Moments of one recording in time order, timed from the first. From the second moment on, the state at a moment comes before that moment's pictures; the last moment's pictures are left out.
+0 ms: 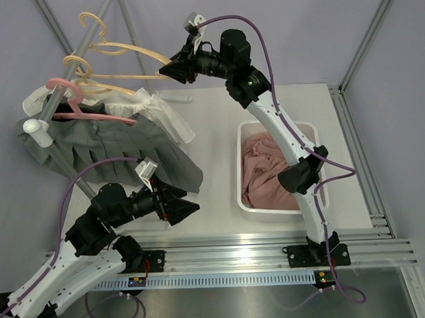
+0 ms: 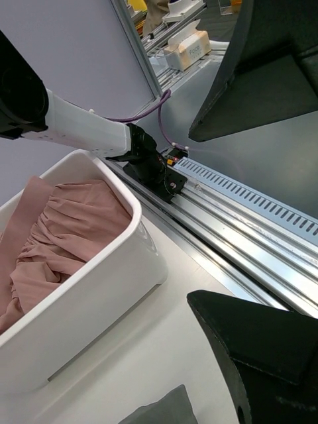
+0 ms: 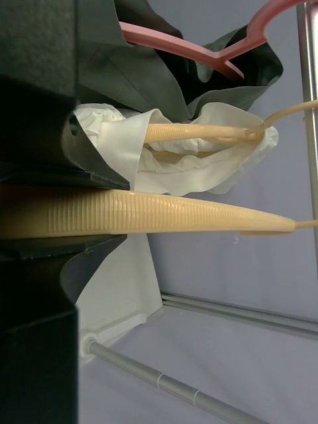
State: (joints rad) left arm -0.81 0.44 0.69 -0.42 0.30 -0.61; right arm 0.65 2.23 2.64 -0.26 -0.66 0.12
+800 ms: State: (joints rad) left arm -0.81 0.42 0.69 -0.42 0.30 -0.62; right arm 0.65 2.38 2.72 -0.20 -0.67 0.20
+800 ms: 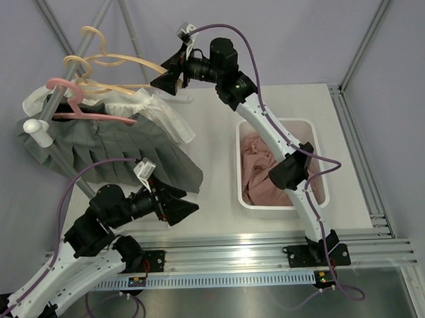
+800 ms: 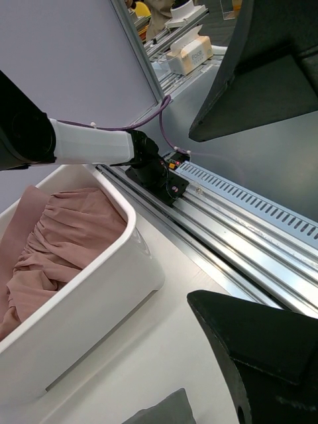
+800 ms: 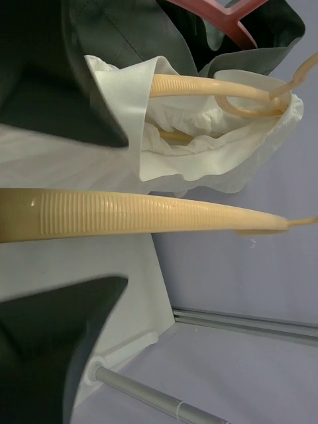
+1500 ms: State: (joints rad) left arm -0.81 0.32 0.66 -0.49 0.24 -0.68; right arm 0.80 1.96 2.51 -0.38 -0.67 0.06
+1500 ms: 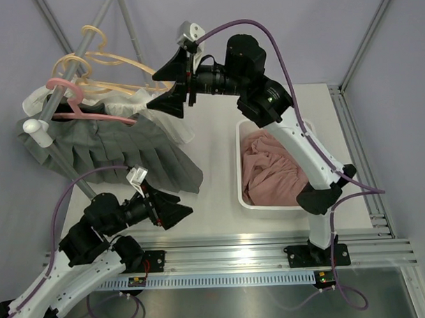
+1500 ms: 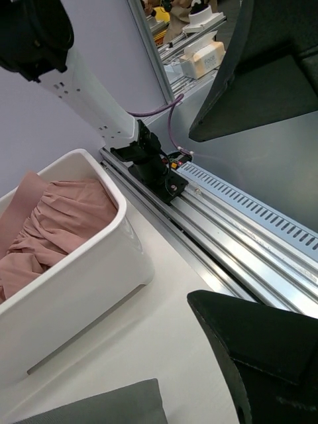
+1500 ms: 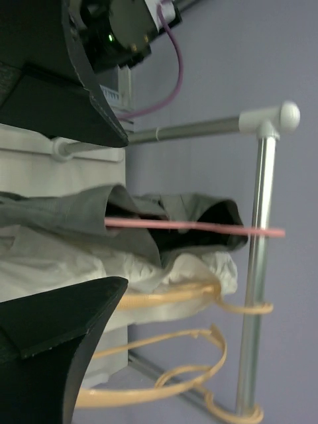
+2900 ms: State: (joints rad) left arm -0.81 0.26 0.65 -0.60 0.22 -0.71; right arm 0.94 2.16 2.52 -0.62 -0.64 -0.06
